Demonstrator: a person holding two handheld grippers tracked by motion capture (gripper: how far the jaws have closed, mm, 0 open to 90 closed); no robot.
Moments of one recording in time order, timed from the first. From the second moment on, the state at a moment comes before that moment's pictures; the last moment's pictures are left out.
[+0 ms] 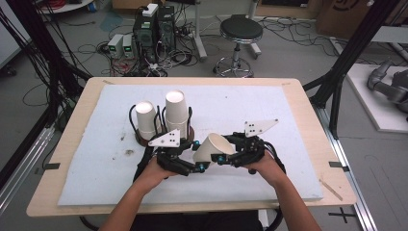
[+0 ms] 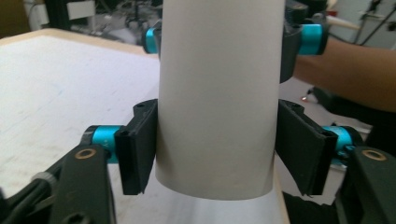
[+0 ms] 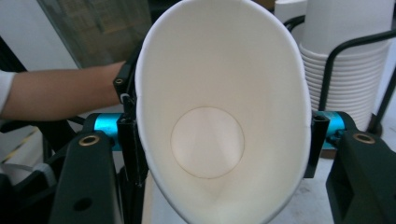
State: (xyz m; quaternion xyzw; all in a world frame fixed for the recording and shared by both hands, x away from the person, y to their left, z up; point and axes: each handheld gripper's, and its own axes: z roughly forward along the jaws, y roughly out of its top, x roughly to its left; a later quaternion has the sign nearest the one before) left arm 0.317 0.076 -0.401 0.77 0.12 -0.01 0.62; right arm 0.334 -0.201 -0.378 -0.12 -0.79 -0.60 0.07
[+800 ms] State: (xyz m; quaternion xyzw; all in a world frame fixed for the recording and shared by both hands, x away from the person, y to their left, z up) left arm 0.318 0.074 -0.400 0.77 0.12 -0.01 0.62; right arm 0.331 -0.196 -0.376 -0.14 -0.78 -0.61 0.06
